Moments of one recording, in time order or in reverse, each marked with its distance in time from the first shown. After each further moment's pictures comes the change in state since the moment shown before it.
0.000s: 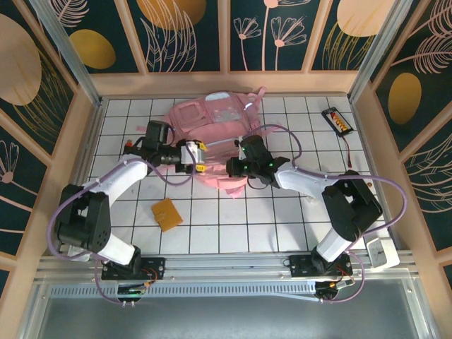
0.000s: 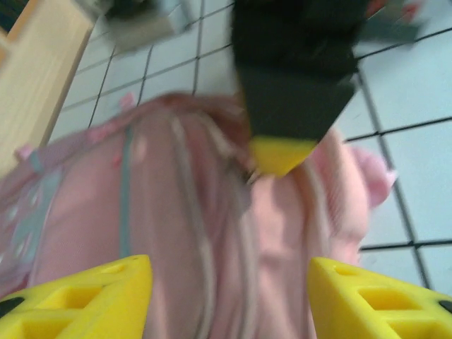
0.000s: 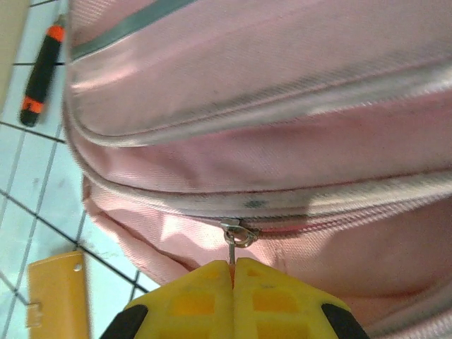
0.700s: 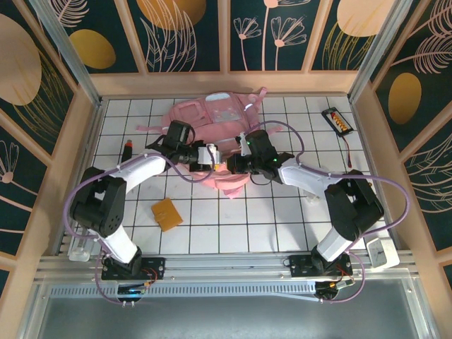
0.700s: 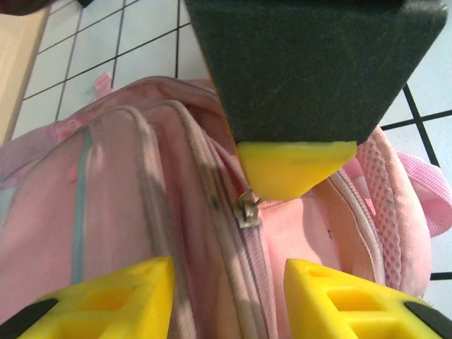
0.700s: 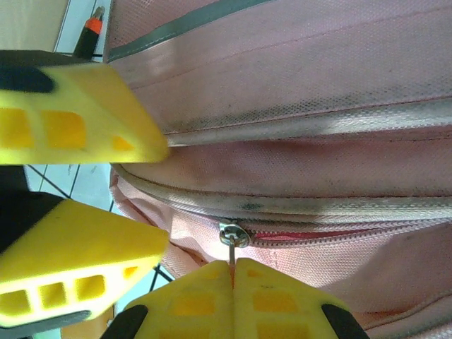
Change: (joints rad) left arm -0.108 0.207 0.117 0.046 -0.162 -0.002; right arm -0.051 -0.010 0.021 -0.026 -0.118 -0.058
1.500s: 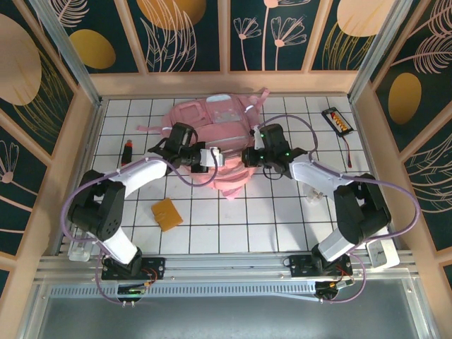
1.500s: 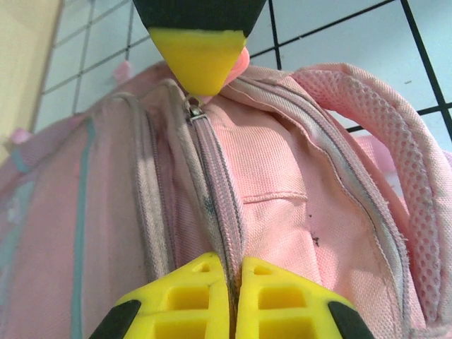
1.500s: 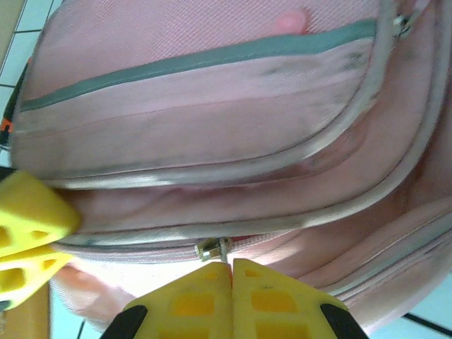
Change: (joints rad) left arm -0.019 -0.058 -0.056 0.068 -0.095 -0.005; right arm -0.132 -0.041 0.002 -0.074 0.077 -0.138
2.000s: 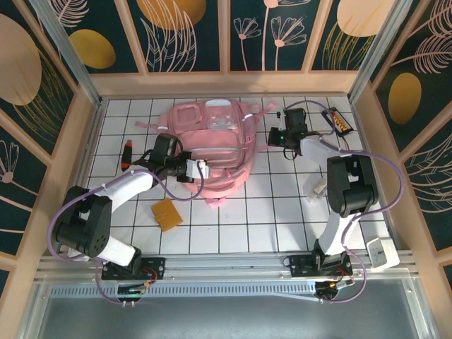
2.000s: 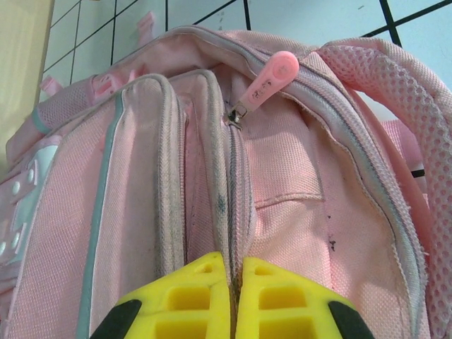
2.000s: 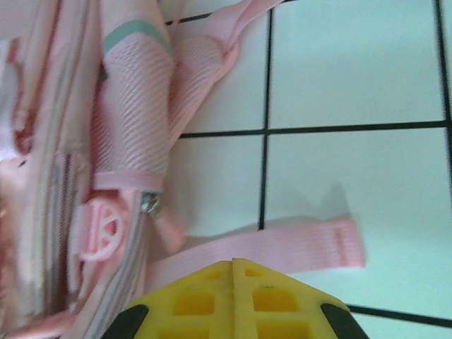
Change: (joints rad) left arm 0.074 -0.152 -0.188 0.005 -0.006 0.125; right arm -0.263 0.222 0.172 0.010 0.076 -0.120
